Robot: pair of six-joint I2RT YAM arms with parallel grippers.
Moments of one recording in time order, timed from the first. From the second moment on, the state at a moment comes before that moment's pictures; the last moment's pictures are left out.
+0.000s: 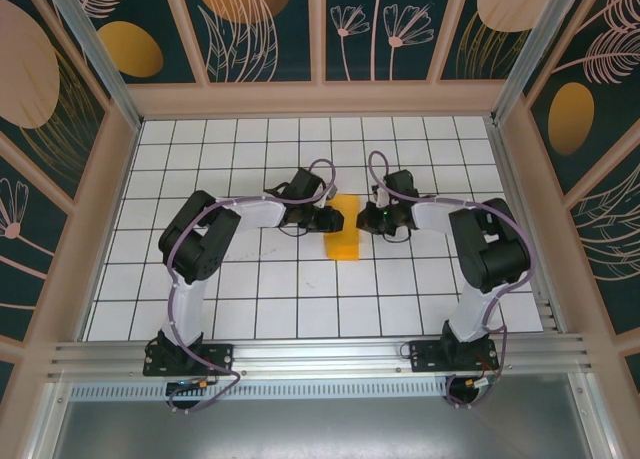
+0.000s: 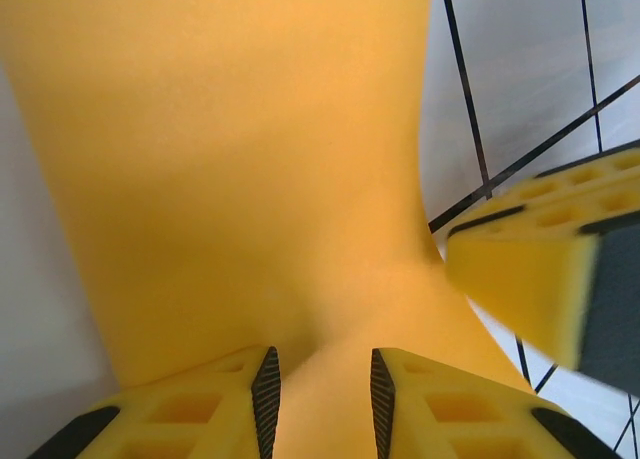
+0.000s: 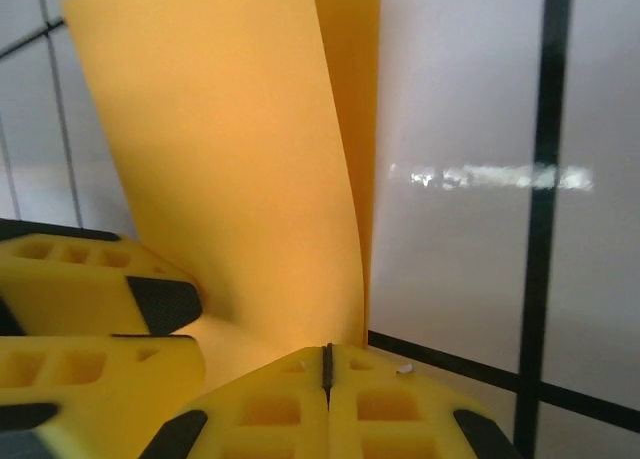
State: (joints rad) left arm -0.65 2.07 1.25 -0.15 0.46 -0.54; right arm 0.35 1.78 0.90 -0.14 -0.51 0.55
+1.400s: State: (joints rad) left arm -0.68 1.99 1.17 -0.15 0.47 -0.55; right arm 0.39 2.01 1.18 -0.20 -0.53 0.55
